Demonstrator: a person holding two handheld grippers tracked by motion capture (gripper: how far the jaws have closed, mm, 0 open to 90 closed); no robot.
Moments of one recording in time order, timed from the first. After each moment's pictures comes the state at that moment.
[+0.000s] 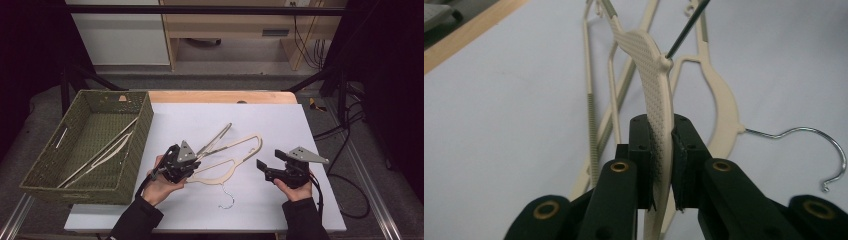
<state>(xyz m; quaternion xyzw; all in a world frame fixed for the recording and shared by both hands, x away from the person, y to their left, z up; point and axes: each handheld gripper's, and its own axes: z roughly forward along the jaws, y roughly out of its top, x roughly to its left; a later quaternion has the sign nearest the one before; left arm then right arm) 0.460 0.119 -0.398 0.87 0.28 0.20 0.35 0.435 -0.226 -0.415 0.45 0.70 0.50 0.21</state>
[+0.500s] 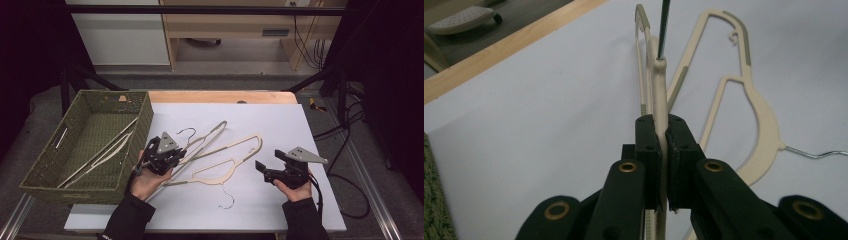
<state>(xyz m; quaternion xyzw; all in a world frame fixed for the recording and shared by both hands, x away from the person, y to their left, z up) 0.468 0.156 -0.383 0.84 0.32 0.22 0.39 0.436 -0.226 -0.416 0.44 0.71 0.50 0.21</state>
